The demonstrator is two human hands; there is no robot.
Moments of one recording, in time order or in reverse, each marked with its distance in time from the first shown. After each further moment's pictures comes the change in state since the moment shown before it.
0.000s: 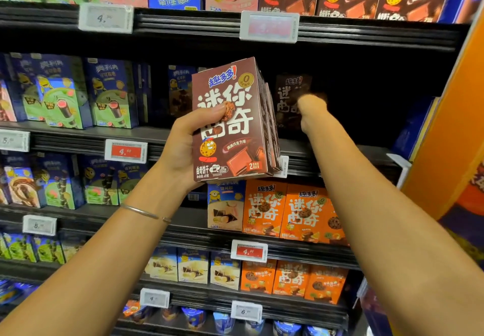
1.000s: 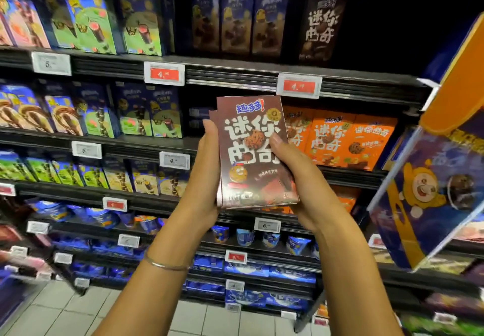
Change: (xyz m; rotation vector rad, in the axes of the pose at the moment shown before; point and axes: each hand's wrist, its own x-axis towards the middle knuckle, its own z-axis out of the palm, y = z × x) left_hand -0.160 -0.075 -0.041 0.265 0.297 -0.126; right_hand -0.269 0.162 -0.069 0.042 -0.671 0.033
